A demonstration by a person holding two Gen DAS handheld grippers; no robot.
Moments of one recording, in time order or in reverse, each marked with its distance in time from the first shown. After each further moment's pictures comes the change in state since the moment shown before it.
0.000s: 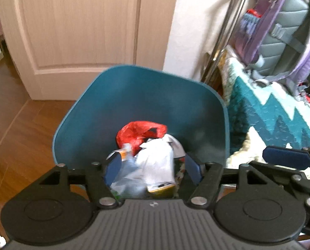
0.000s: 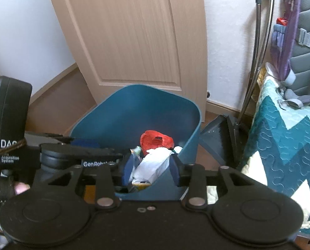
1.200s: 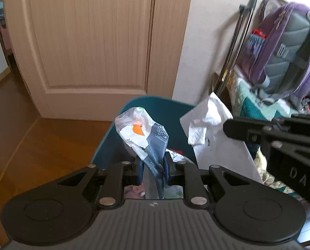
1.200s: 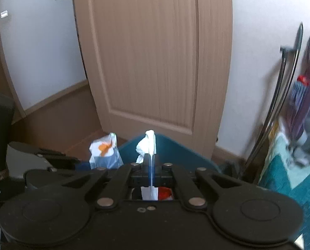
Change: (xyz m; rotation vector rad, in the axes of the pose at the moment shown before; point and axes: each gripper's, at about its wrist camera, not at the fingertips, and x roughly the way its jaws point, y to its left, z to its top) left arm -0.014 0.021 0.018 0.011 -0.080 0.051; right arm 0.033 0.045 0.045 -0.160 -0.134 -0.018
